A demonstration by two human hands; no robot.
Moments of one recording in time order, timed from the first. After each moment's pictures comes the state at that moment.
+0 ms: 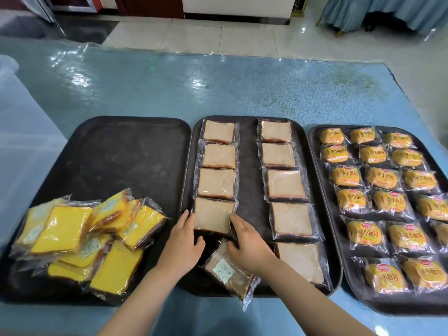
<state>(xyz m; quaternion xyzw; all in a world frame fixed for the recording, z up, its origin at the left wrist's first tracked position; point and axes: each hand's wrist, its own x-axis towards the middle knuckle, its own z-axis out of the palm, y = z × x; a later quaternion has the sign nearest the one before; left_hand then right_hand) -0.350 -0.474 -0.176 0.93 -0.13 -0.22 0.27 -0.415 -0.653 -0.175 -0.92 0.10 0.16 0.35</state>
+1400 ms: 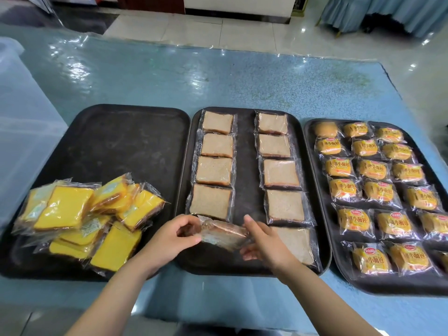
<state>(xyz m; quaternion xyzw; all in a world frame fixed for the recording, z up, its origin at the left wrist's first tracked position) -0.373 -0.439 -0.153 0.77 -0.11 -0.33 0.53 -0.469 -0.664 -0.136 -0.64 0.33 0.16 0.68</state>
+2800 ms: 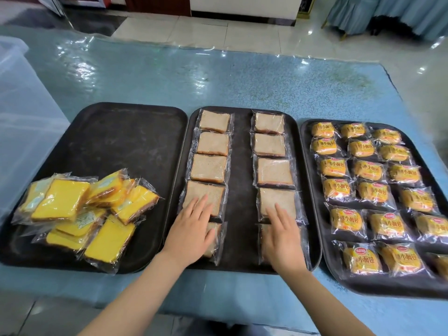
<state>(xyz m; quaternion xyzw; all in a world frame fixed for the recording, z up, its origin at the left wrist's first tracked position) -0.392 -0.498 -0.183 0.94 -0.33 -0.05 0.06 -0.501 -0.724 -0.200 -0.95 0.18 -0.06 0.26</state>
